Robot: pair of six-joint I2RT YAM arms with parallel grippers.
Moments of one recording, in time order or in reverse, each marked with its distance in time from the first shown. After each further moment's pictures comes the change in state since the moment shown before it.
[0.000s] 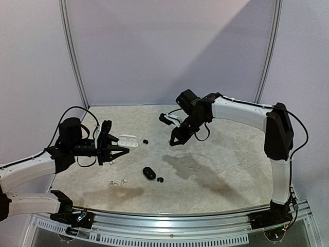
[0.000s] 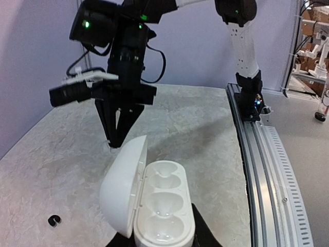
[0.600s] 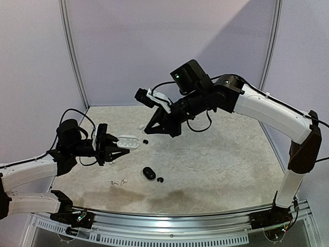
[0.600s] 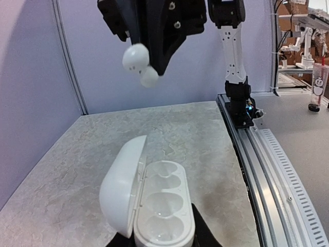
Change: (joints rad) left arm -0.012 0.017 -0.050 0.229 0.085 0.026; right arm 0.247 -0.255 0.132 0.028 -0.063 -0.121
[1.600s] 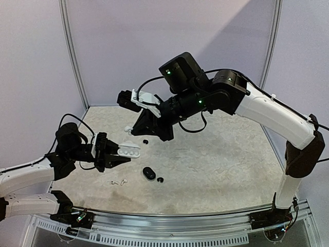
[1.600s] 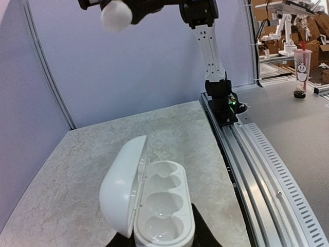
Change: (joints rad) left arm -0.098 -0.079 -0.016 -0.057 -0.013 0.079; right arm 0.147 0.040 0.193 -0.069 0.132 -0.148
